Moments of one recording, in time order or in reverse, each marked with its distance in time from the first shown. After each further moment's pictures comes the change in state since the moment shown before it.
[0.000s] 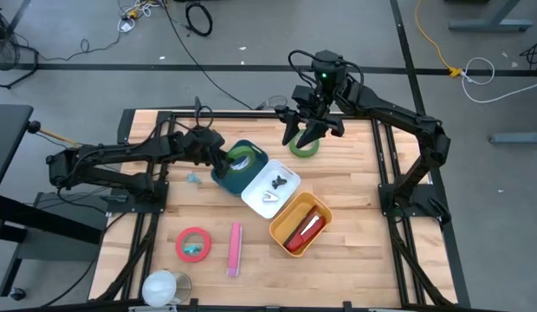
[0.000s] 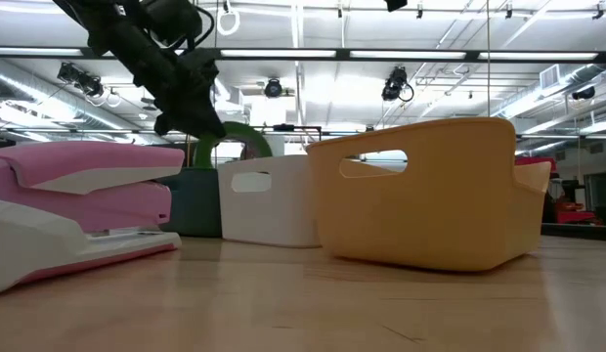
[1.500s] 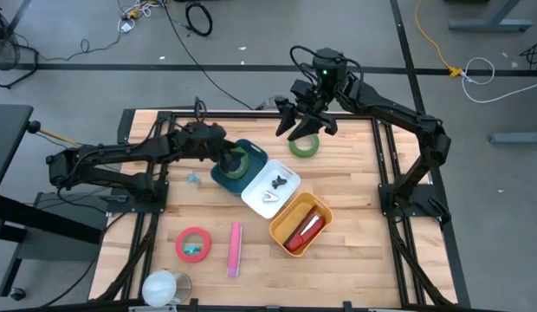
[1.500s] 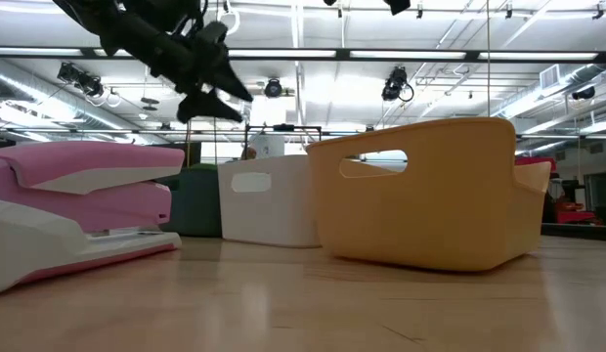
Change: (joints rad) left arm -0.002 0.000 0.000 0.250 0.030 -0.041; right arm -0.031 0.000 0.000 -0.025 0.125 -0.049
